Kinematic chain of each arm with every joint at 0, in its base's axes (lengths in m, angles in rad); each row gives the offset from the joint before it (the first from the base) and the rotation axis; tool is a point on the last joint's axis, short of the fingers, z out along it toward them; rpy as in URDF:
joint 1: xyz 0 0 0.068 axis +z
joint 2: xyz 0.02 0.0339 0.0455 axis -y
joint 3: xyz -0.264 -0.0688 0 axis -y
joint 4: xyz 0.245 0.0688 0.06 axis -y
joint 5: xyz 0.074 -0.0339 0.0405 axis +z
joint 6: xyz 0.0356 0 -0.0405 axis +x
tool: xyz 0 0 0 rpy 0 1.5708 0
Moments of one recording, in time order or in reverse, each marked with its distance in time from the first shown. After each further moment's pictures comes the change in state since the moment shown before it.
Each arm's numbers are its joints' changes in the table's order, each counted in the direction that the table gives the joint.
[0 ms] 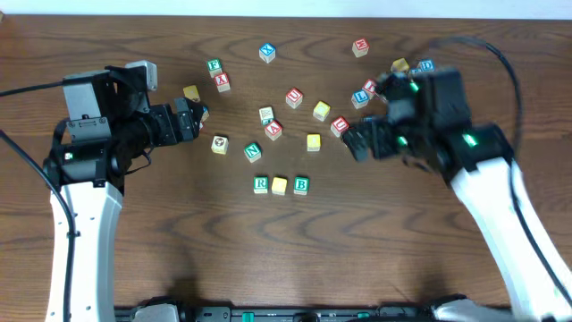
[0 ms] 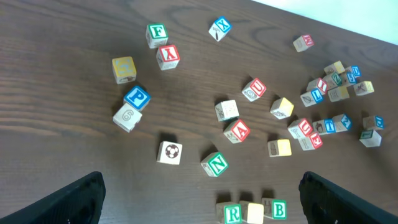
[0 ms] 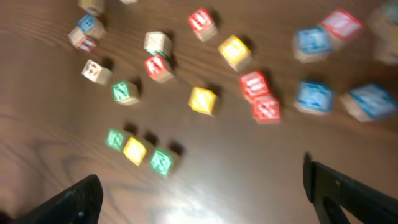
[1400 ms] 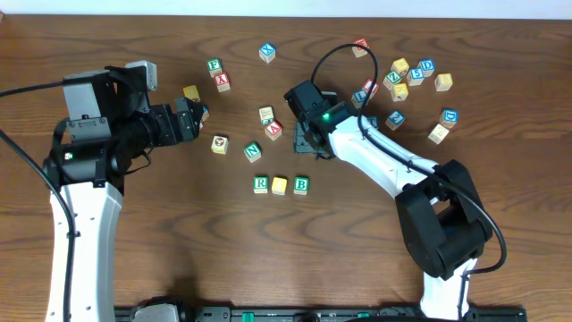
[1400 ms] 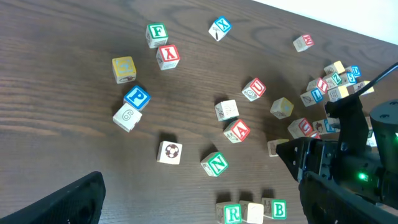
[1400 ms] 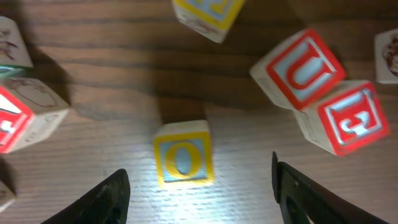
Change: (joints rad) left arm 0.000 0.000 0.000 0.000 0.000 0.000; right arm 0.319 -0.591 0.162 0.127 -0.513 0.546
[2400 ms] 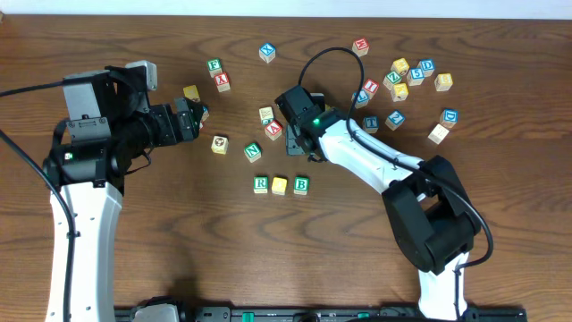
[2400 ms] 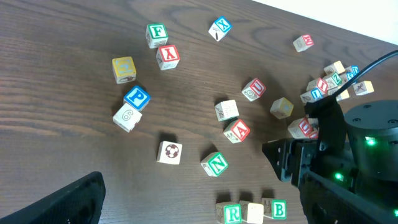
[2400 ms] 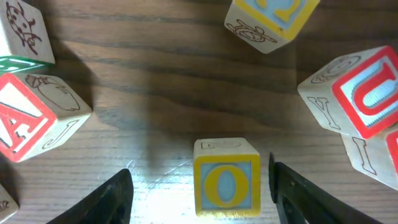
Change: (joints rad) left arm 0.000 0.000 0.000 0.000 0.000 0.000; right arm 0.030 -0.052 0.001 0.083 -0.008 -0.052
